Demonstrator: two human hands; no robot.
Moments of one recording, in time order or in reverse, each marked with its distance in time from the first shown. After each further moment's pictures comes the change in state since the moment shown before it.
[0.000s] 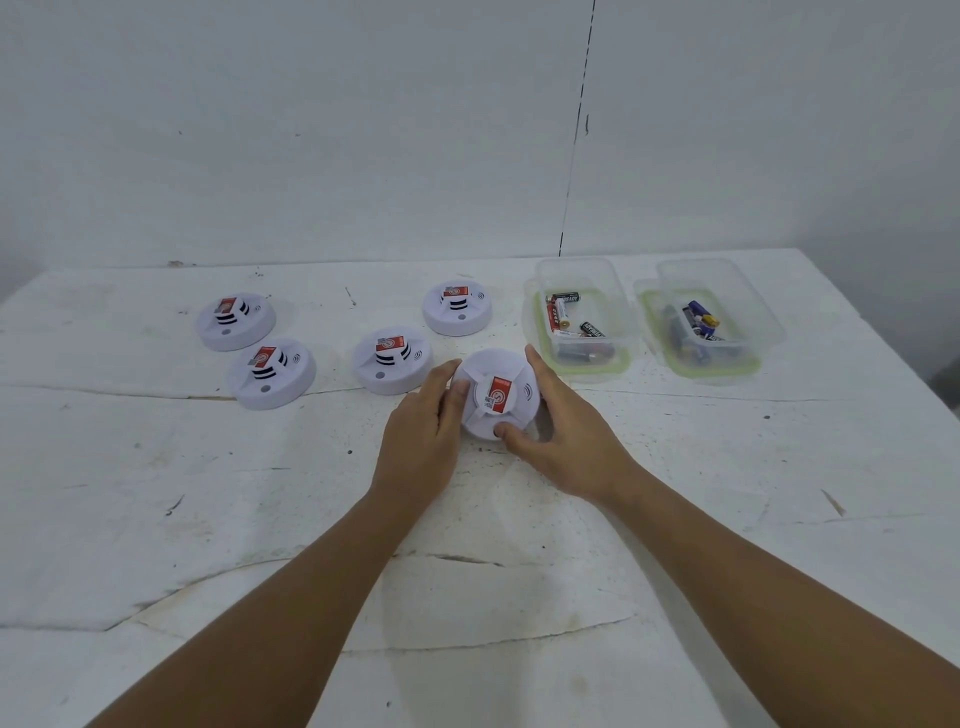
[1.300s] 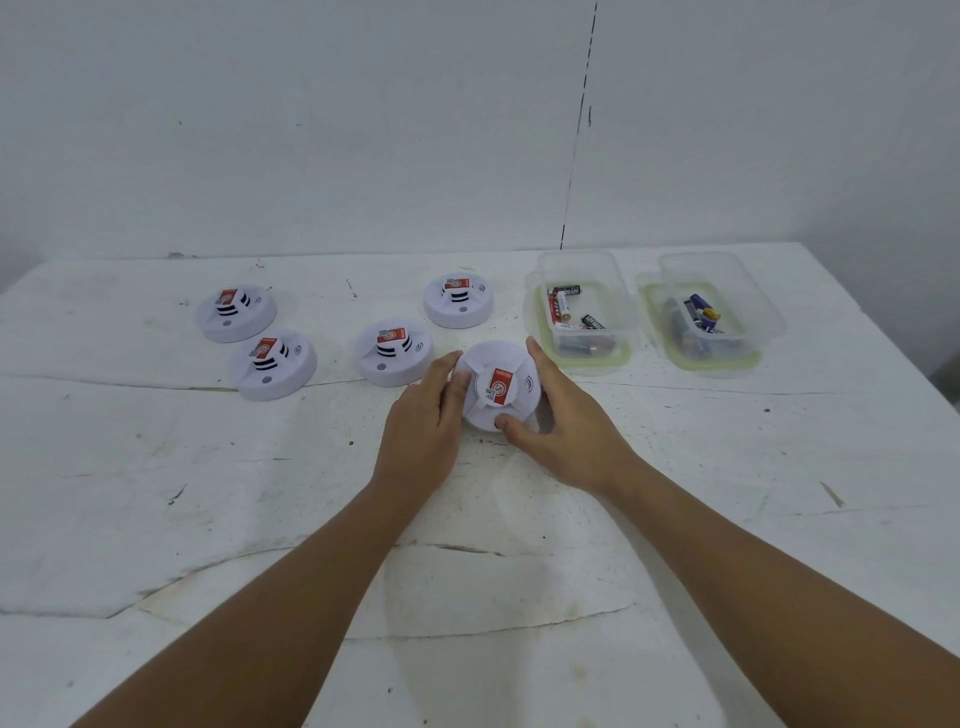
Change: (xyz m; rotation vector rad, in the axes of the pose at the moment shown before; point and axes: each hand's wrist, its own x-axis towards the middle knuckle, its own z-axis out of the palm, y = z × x) left_hand -0.001 0.000 -0.001 -0.009 0.009 0.016; right_hand -0.002 -0.004 -0.001 0.003 0.003 0.000
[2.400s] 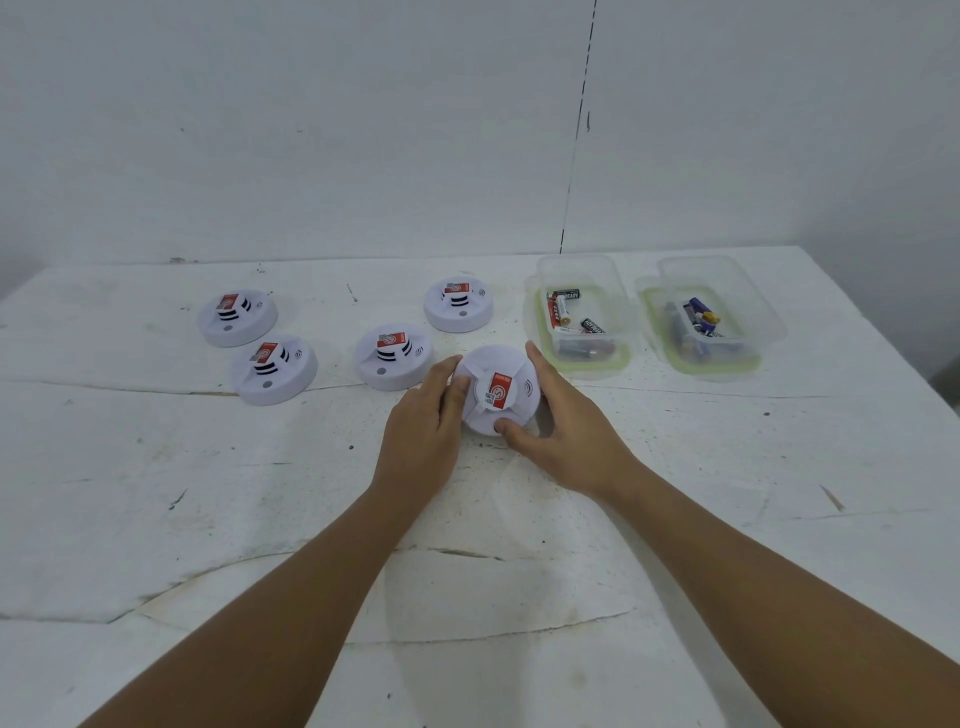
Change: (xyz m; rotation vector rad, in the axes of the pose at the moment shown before) left_hand -0.001 0.001 0.000 0.006 0.002 -0.002; right_hand 0.000 0.002 -0.001 0.007 -0.002 -0.001
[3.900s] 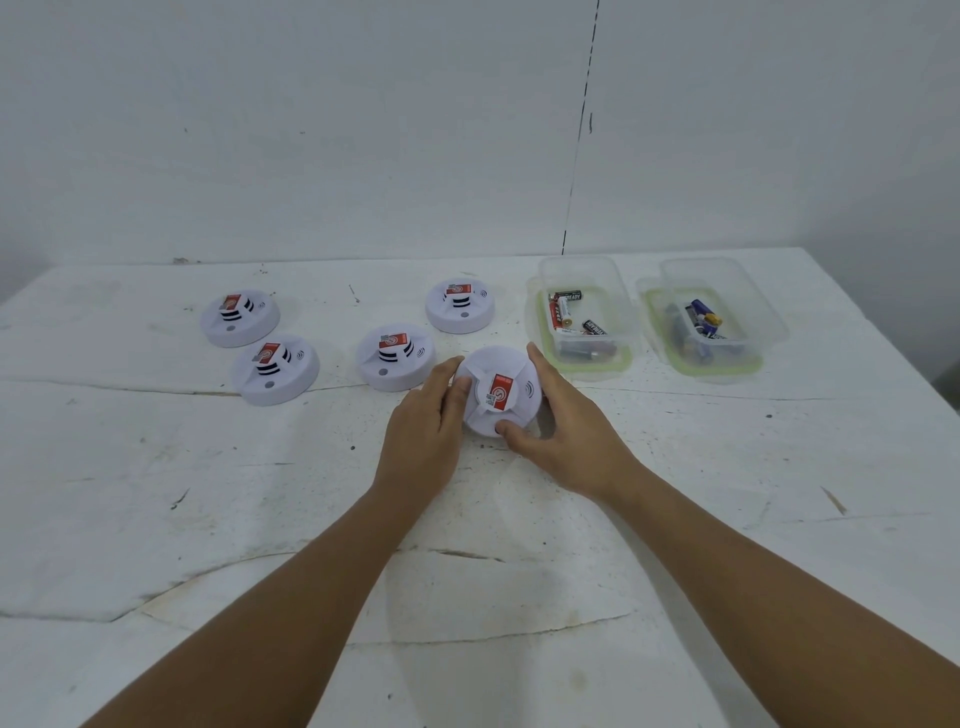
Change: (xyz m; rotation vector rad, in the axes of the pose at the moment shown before) left_hand -0.002 0.002 -0.001 -0.012 -0.006 -0.001; right_hand 0.000 0.000 0.001 0.019 0.004 0.003
